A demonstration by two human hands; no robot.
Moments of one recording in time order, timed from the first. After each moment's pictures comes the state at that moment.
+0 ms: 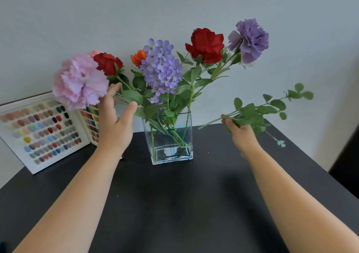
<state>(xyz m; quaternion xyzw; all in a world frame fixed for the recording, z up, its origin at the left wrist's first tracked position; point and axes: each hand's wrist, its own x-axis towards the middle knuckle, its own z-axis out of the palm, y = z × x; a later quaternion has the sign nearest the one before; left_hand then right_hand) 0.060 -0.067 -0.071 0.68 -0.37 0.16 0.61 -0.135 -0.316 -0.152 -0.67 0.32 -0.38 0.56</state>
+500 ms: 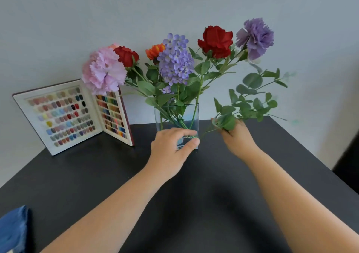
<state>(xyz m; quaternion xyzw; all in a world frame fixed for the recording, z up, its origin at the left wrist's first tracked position) -0.041 -0.054 -0.123 0.76 -0.50 0.03 0.41 -0.155 -0.248 -0.134 -0.88 0.26 -0.31 0.24</state>
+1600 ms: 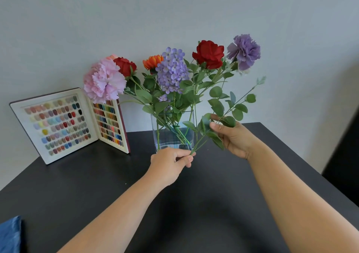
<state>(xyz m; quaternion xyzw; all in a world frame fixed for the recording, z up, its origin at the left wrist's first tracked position) -0.043 -0.055 -0.135 0.80 -0.47 -0.10 0.36 -0.167 -0.239 -0.099 -0.54 0.12 -0.25 0.79</state>
